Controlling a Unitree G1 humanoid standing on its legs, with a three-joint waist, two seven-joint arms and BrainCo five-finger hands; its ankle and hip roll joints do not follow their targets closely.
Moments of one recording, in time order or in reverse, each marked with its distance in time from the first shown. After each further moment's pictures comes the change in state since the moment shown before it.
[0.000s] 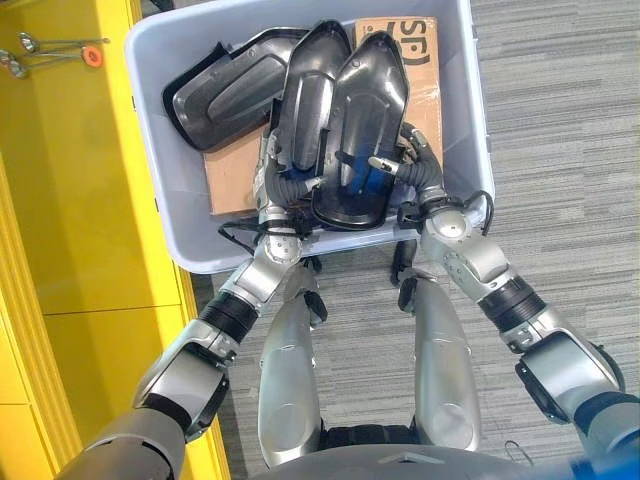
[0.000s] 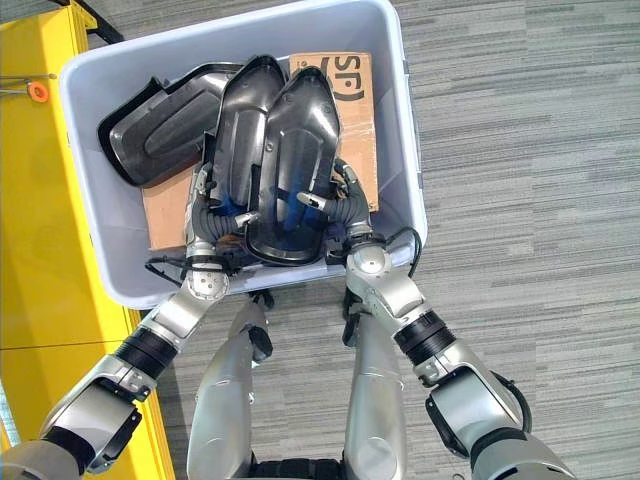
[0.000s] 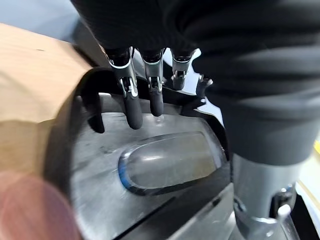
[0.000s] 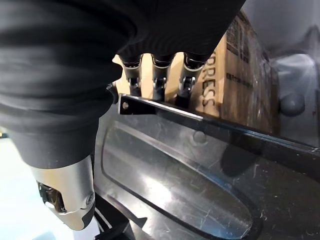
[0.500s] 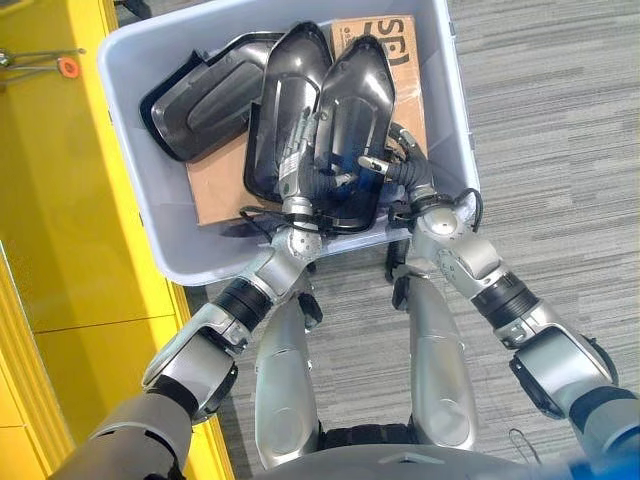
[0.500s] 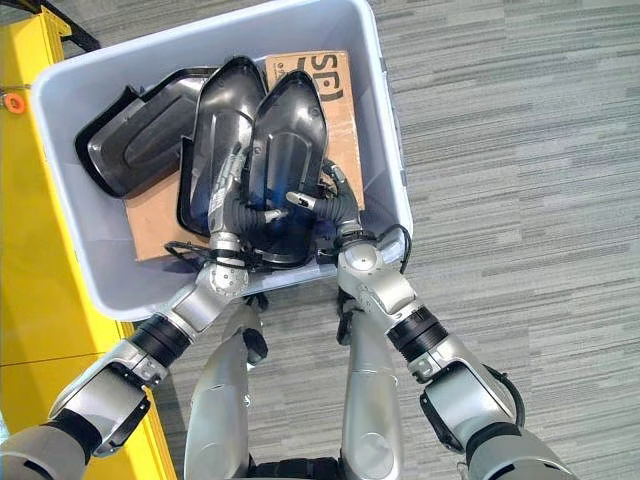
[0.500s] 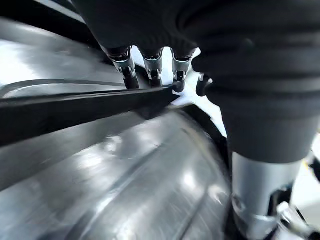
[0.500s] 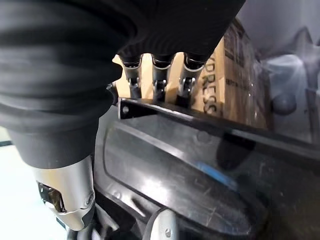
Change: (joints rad) left arm -0.079 0.003 -0.092 0.019 0.236 -0.038 0.001; right arm -0.028 0.017 0.021 0.020 0.040 0.010 0.003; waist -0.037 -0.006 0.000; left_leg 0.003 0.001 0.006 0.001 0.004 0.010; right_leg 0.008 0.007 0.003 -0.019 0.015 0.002
